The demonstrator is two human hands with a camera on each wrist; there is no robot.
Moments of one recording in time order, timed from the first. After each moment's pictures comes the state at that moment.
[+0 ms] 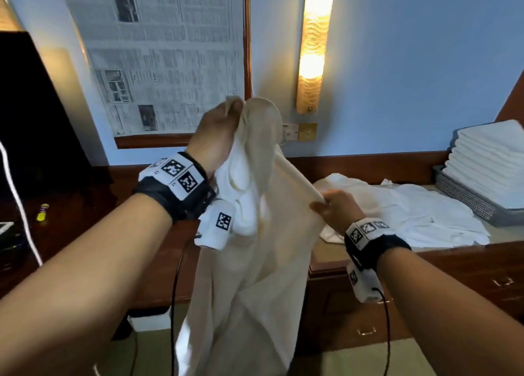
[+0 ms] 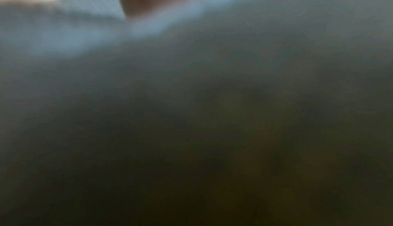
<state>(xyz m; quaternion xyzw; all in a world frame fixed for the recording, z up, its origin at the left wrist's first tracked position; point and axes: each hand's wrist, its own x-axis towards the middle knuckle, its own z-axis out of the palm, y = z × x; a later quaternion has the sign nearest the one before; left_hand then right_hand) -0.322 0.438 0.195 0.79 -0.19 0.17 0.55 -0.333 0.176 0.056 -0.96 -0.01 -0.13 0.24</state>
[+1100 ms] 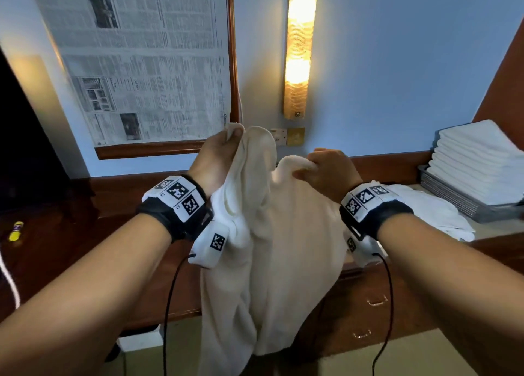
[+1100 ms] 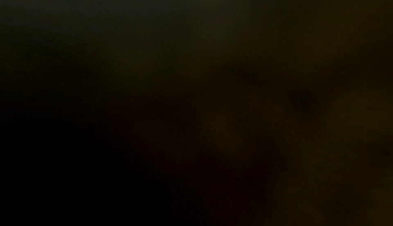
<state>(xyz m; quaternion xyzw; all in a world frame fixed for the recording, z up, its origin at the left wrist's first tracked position) -0.302 0.422 0.168 0.72 -0.21 0.06 0.65 -0.318 0.187 0.138 -0.95 -0.08 -0.25 0.15</state>
